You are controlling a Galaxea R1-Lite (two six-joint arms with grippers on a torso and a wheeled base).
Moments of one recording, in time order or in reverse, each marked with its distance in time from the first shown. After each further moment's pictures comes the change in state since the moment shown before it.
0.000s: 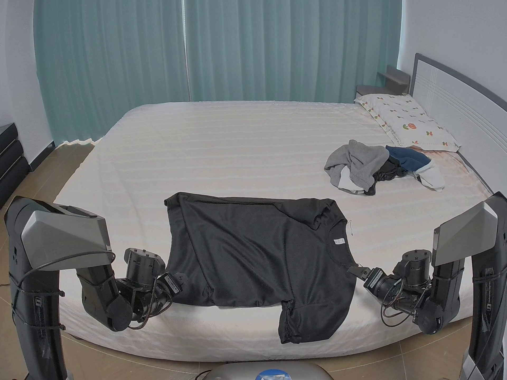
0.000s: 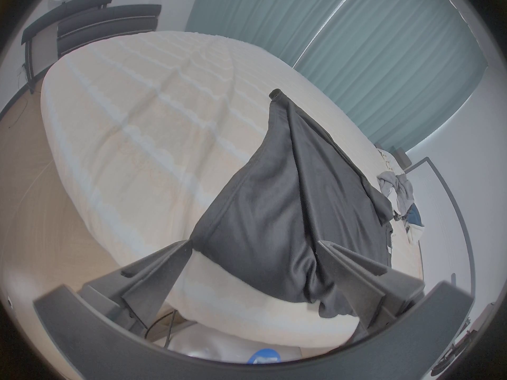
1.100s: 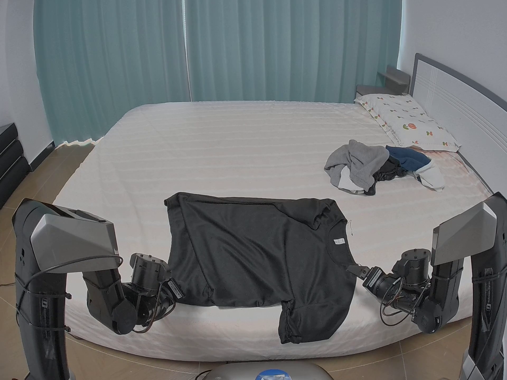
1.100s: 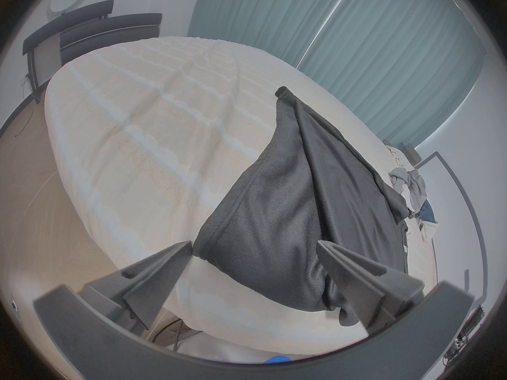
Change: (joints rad) left arm -0.019 0.038 -0.010 0.004 0.042 0.014; right arm 0.000 0.005 -0.017 0.000 0.001 -0.018
